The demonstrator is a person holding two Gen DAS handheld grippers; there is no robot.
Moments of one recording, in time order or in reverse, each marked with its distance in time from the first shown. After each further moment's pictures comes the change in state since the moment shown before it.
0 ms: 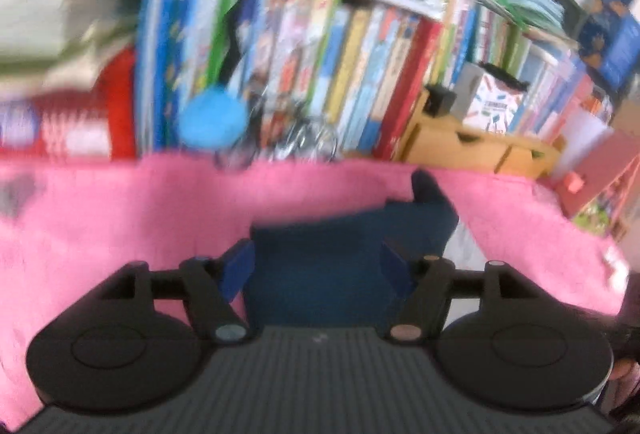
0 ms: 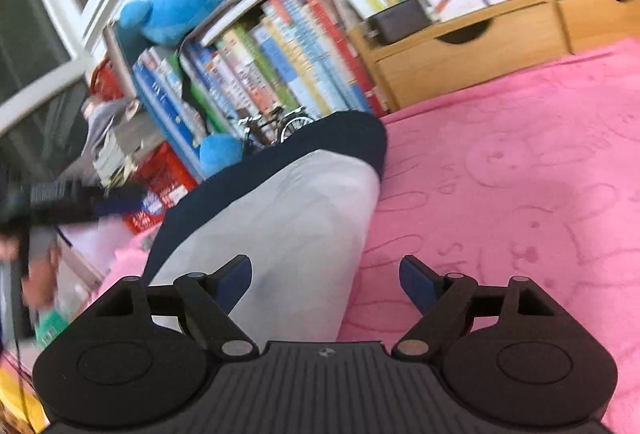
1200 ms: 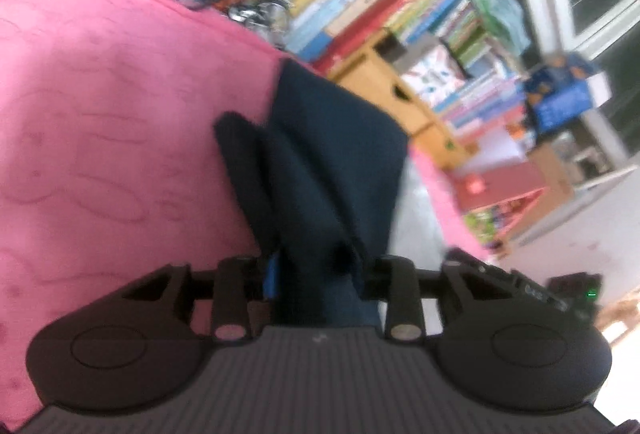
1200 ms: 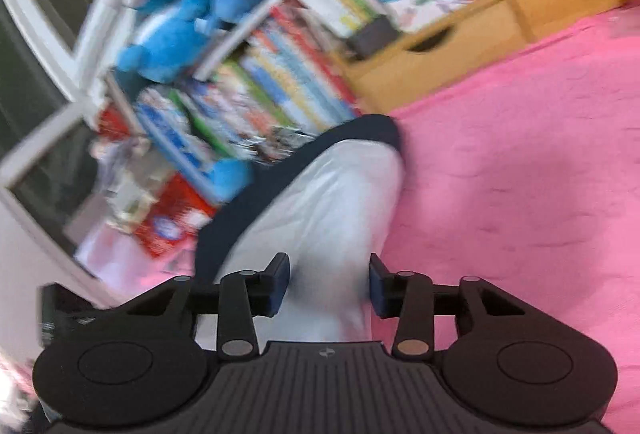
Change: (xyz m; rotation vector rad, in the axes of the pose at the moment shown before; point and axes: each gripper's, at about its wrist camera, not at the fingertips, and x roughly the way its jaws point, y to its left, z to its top) left arm 0.001 0.027 -0.066 -0.259 0.126 -0.325; right arm -0.047 -0.010 0.000 0.096 0.008 -0.033
